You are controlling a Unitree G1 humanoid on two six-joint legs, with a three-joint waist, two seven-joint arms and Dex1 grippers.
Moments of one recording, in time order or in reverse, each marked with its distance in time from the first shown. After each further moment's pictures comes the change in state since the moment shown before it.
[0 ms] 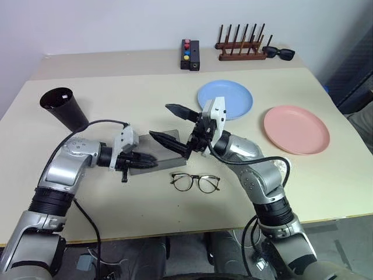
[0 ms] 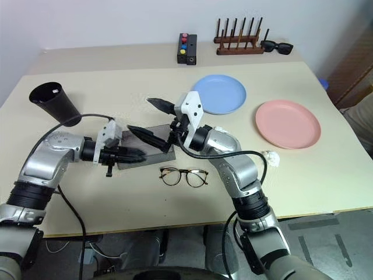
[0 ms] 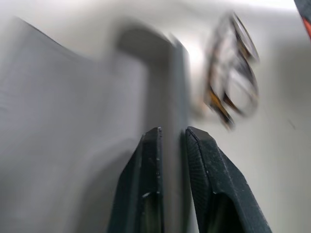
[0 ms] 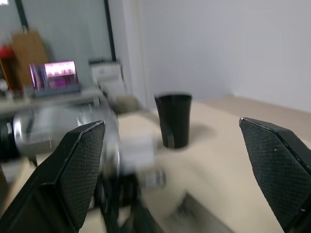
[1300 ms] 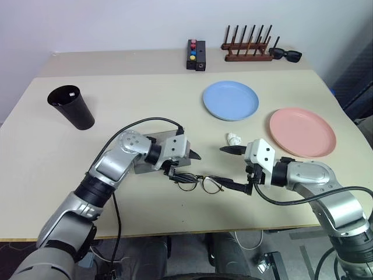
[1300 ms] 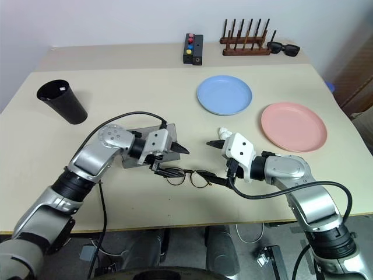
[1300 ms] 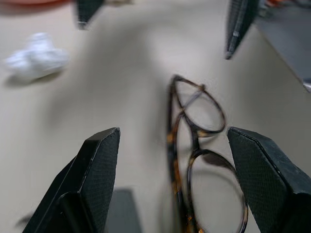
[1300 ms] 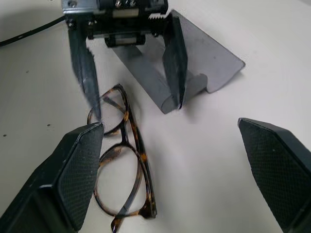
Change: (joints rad) left arm -0.201 -0.220 -0.407 -0.024 0.179 -0.186 -0.010; right arm 0.373 -0.491 -0.156 -0.285 -0.076 0.115 0.142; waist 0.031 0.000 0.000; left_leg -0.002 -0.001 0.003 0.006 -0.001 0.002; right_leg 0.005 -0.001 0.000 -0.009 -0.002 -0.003
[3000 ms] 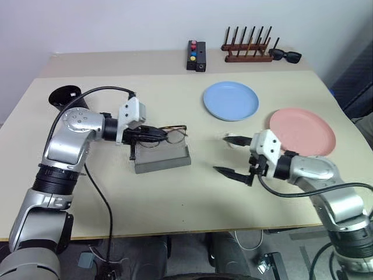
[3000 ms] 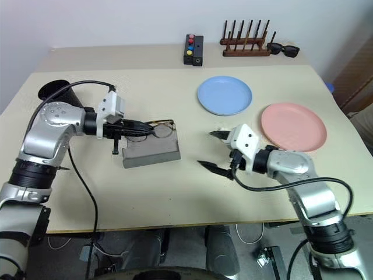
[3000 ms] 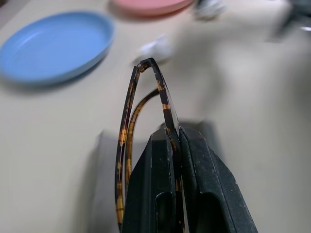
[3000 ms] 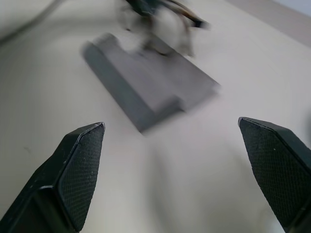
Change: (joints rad) left arm -0.006 0.203 0.340 0.076 -0.114 0.091 0.012; right arm -0.079 0.096 0.033 0.060 0.011 -0.046 -0.002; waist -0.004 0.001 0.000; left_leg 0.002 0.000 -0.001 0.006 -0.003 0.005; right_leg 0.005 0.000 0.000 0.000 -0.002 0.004
